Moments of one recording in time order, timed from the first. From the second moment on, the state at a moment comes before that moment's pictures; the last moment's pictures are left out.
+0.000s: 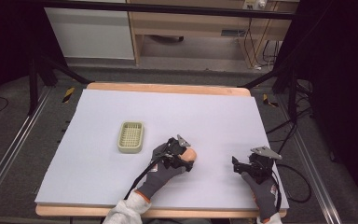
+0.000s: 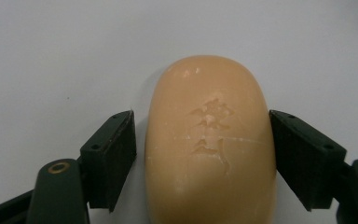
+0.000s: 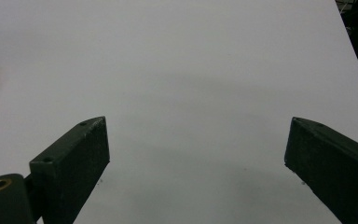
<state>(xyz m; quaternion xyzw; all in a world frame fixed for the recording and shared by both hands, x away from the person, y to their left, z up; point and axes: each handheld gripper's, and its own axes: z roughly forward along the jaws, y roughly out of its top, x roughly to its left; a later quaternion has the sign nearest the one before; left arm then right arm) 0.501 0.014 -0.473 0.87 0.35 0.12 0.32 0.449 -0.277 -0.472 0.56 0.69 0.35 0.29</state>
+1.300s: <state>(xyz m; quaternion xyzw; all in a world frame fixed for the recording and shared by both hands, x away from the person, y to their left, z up) 0.499 0.022 -0.452 0.87 0.35 0.12 0.32 0.449 -0.277 -0.472 0.57 0.69 0.34 0.28</state>
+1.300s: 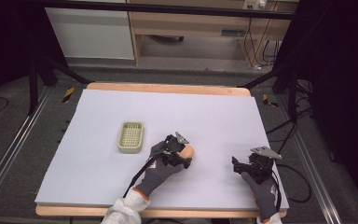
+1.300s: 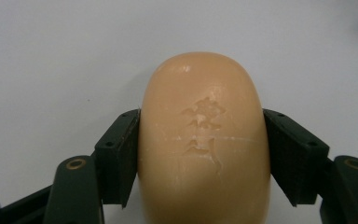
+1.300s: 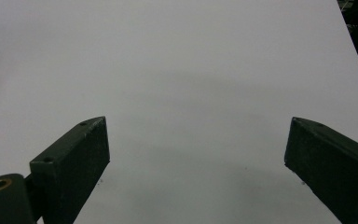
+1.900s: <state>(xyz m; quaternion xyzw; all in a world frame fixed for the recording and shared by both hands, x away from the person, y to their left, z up) 0.492 0.066 -0.425 0.86 0.36 0.13 0.34 0.449 -0.277 -0.472 0.57 0.69 0.34 0.28</state>
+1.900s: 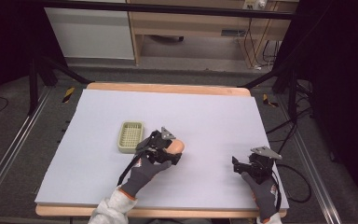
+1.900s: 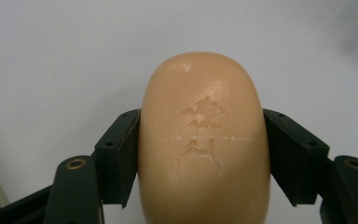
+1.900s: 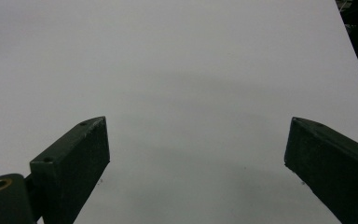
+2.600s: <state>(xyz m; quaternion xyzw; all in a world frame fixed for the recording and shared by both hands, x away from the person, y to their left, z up) 0.492 0.127 -0.408 0.83 0.41 0.17 0.35 0.449 -0.277 -0.472 0.57 0.69 0.34 0.29</state>
